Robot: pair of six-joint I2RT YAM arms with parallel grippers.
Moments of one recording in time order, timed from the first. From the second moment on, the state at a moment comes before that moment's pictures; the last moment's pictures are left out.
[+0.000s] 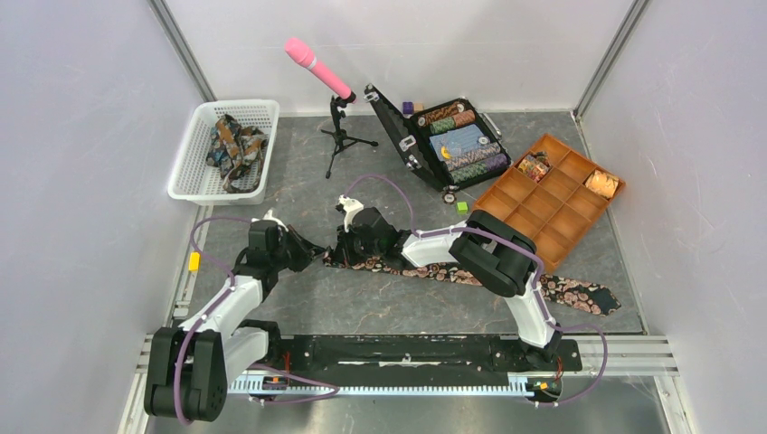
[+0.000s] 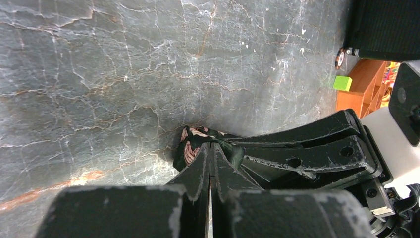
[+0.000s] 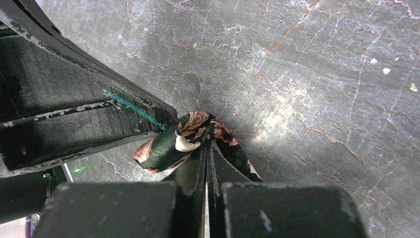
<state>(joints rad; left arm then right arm) -0.09 1.02 0.30 0.00 0.32 -0.83 1.00 2.11 1.18 0.38 -0.18 0.54</state>
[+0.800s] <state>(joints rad) -0.14 1.01 0.26 0.07 0.35 -0.86 1.00 2.11 1.17 0.39 -0.18 0.56</state>
